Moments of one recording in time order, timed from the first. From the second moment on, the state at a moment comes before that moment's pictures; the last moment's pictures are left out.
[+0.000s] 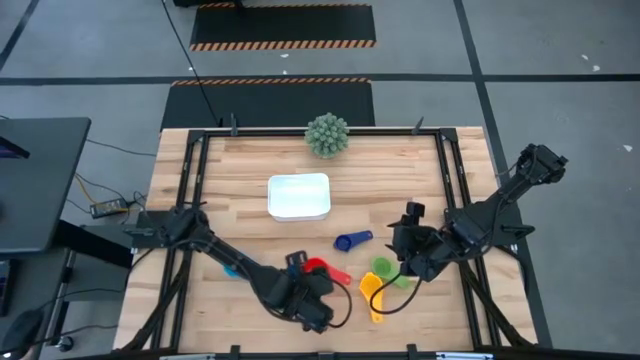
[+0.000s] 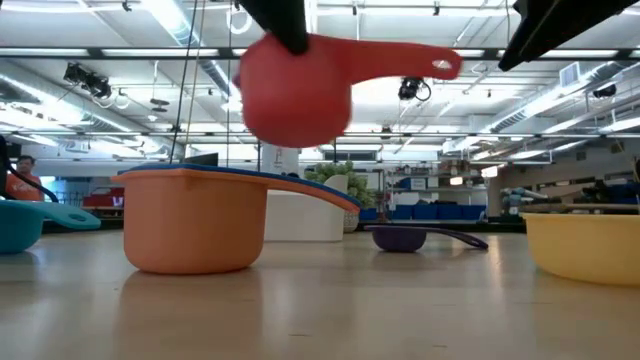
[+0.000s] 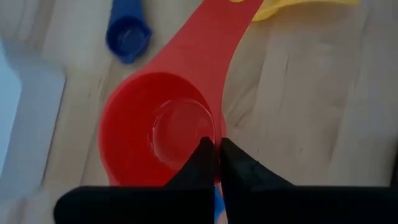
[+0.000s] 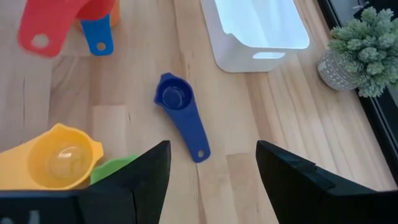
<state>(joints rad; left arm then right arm) -0.56 2.14 1.99 -1.16 -0.43 -0.76 0.65 1.27 1.02 -0.91 0.67 0.57</state>
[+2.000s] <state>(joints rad) -0.67 2.14 1.89 -1.35 -0.55 -1.04 0.69 1.27 1.02 -0.85 0.60 0.52</state>
